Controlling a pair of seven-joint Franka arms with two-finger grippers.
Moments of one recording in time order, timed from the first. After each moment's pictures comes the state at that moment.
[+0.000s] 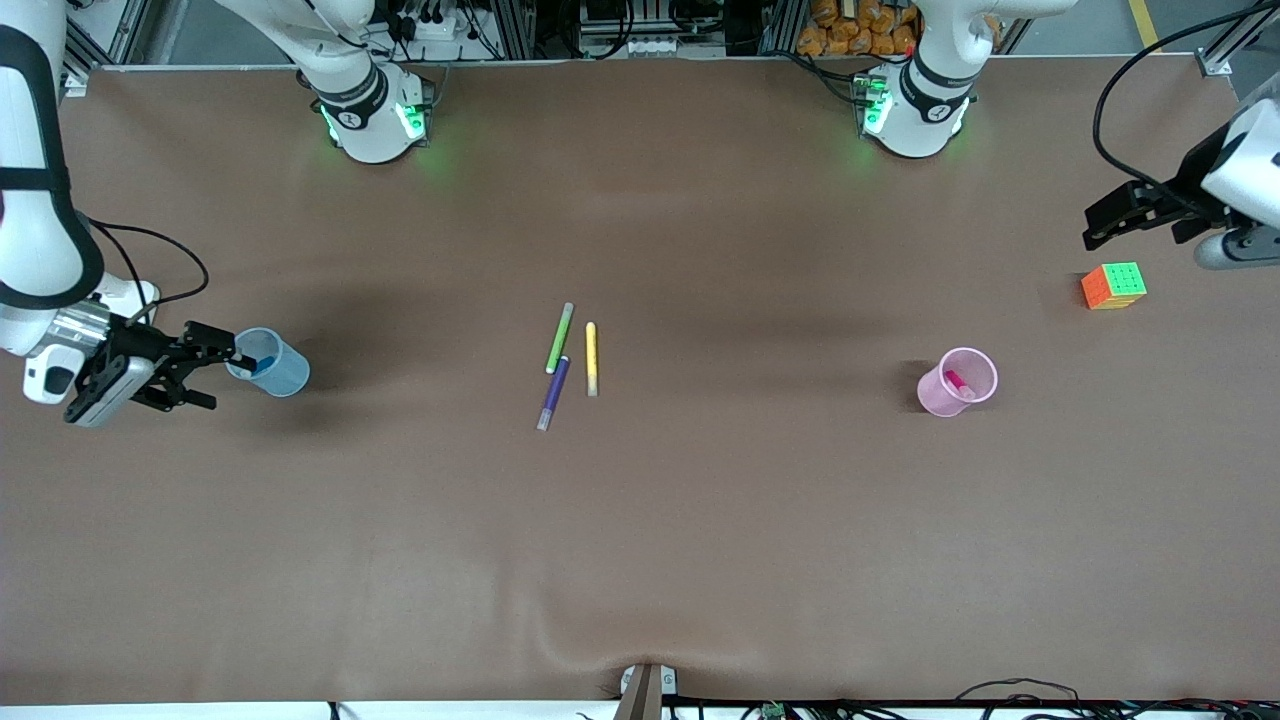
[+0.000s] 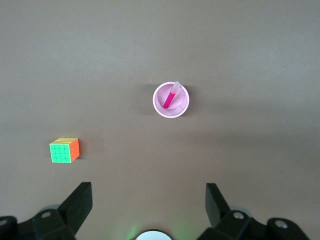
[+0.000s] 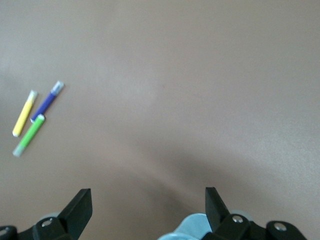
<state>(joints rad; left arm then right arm) -0.13 -0.10 0.08 -1.70 0.05 1.56 -0.11 -0.24 0.25 -0.04 -1.98 0.61 2.09 -1.06</state>
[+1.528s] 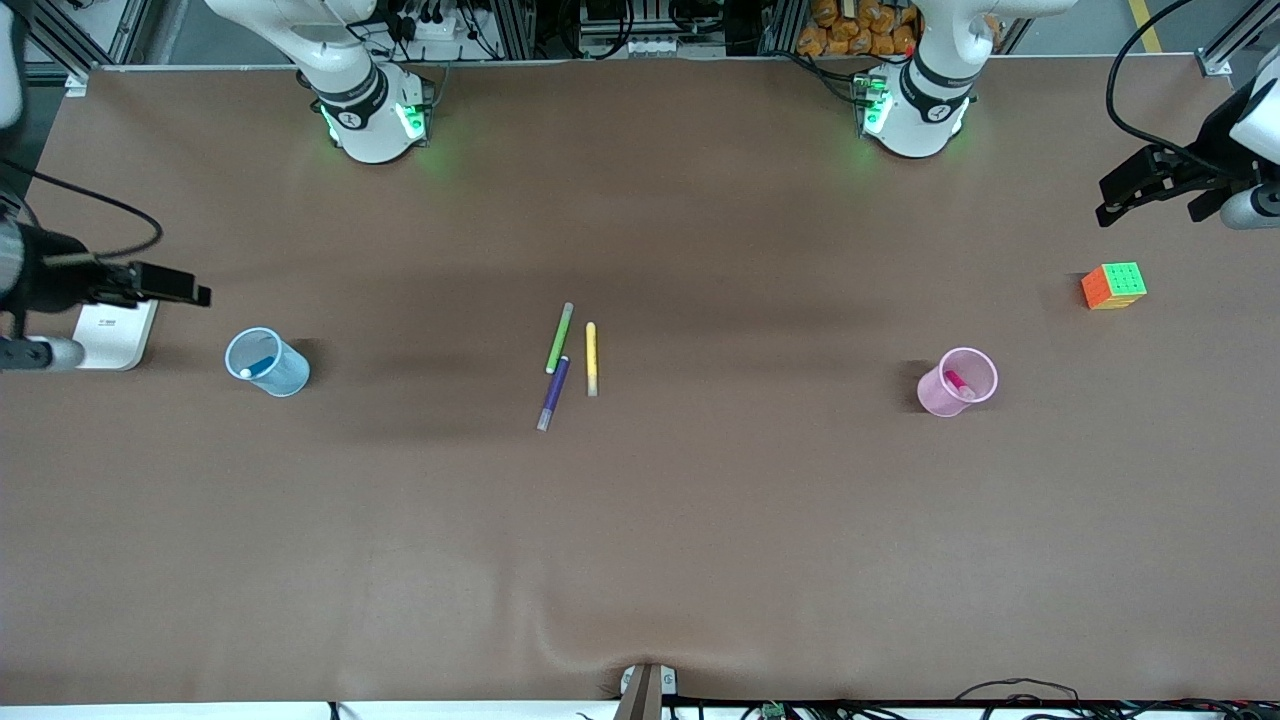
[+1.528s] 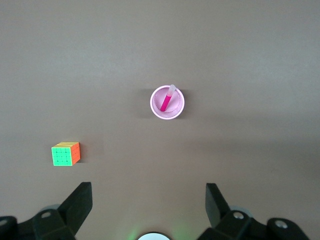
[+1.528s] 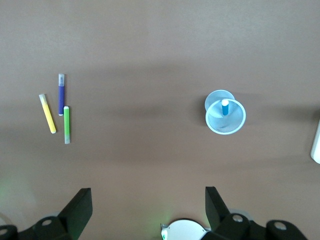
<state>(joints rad) -0.13 -0.15 0.07 -1.70 0.05 1.56 -0.10 -0.03 0.22 -0.03 -1.32 0.14 1.30 -0.01</state>
